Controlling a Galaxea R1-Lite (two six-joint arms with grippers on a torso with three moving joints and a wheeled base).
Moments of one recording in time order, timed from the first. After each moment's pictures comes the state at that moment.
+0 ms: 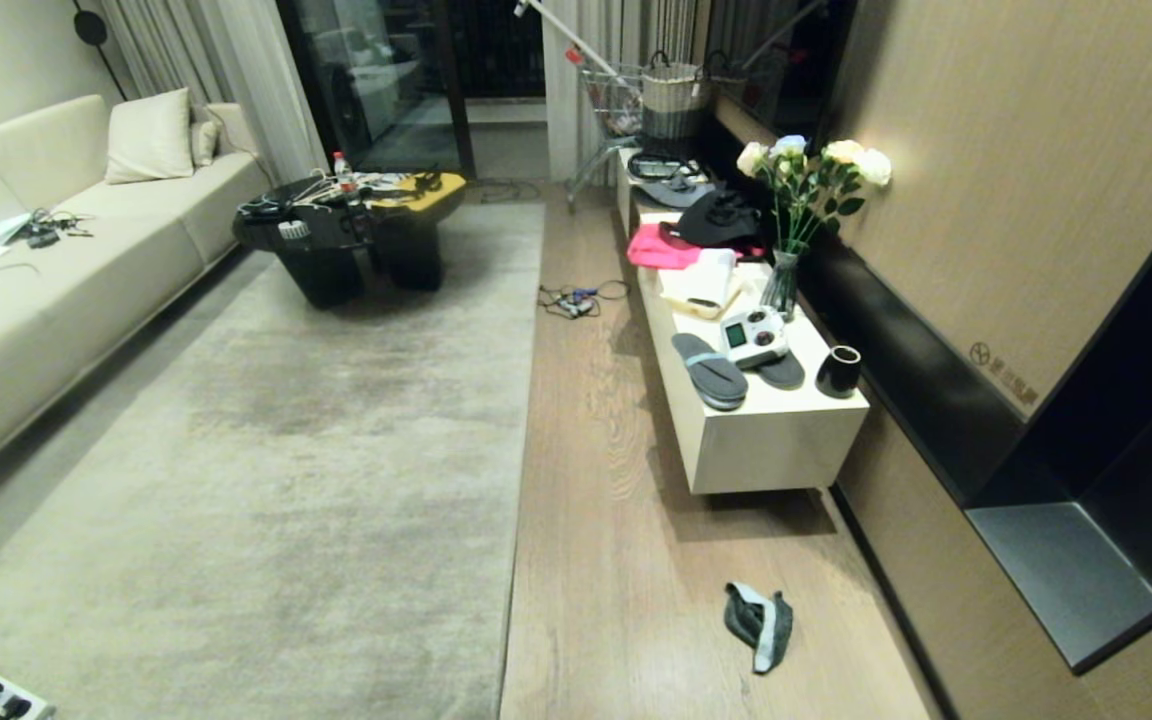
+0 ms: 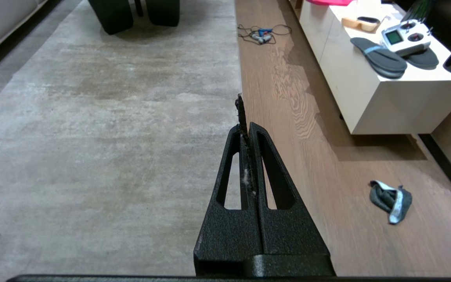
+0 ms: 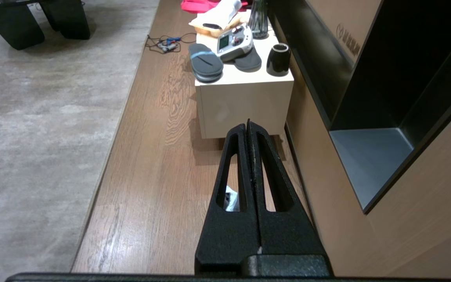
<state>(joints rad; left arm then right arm) 0.00 0.00 0.00 0.00 0.01 -0.04 0.00 0.00 0.00 -0.02 -0.02 -0.01</state>
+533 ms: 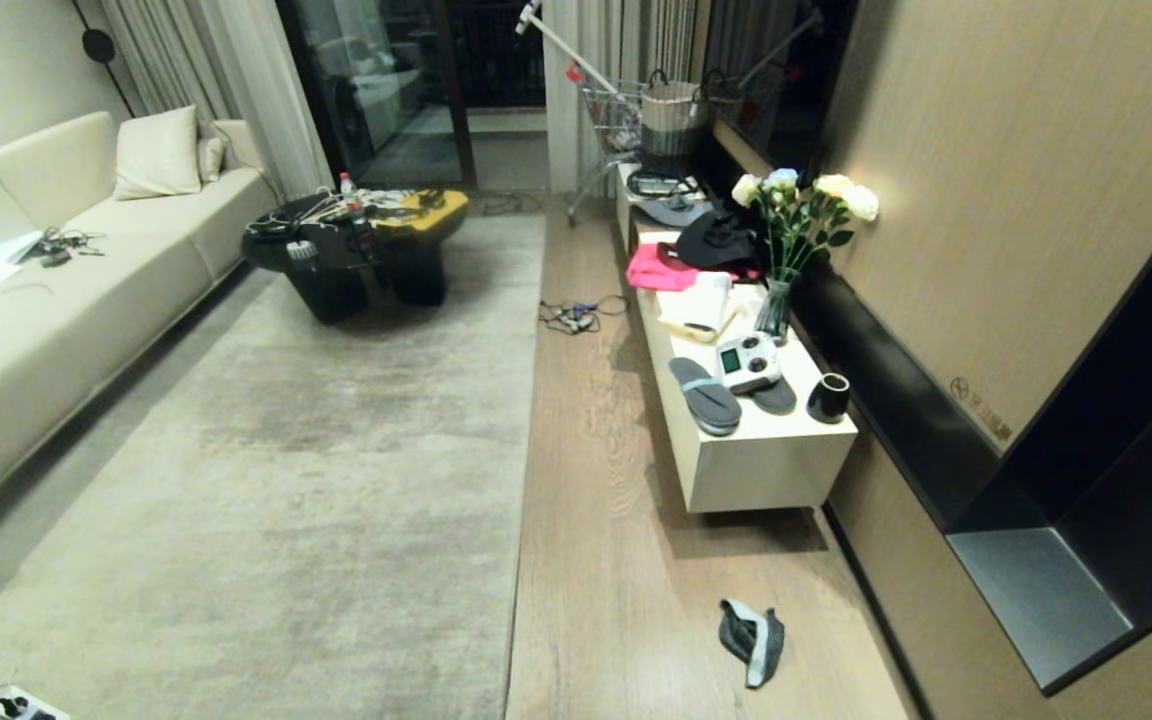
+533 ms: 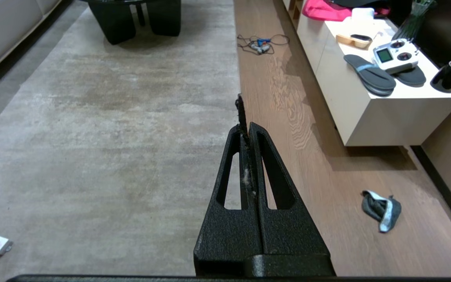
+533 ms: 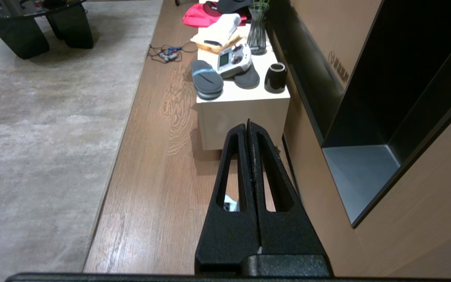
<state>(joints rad) 0.00 0.00 0.00 0.00 0.01 -0.04 0.00 0.00 0.00 -0.02 -0.02 -0.01</state>
